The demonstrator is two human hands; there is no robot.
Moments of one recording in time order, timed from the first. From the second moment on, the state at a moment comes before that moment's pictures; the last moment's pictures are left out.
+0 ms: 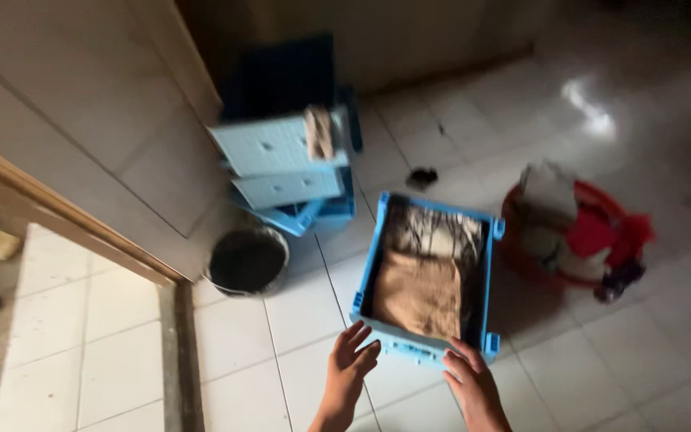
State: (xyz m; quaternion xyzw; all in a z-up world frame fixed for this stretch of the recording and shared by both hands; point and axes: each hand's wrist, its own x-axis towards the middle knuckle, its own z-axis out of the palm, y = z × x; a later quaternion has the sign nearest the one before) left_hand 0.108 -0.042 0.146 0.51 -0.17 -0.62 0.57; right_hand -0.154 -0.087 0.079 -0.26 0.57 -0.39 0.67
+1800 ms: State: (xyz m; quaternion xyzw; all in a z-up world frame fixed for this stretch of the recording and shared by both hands) left_hand 0.512 -0.411 0.251 0.42 0.17 -0.64 0.62; right_hand 0.369 -0.603 0.139 -0.94 0.34 -0.03 0.09
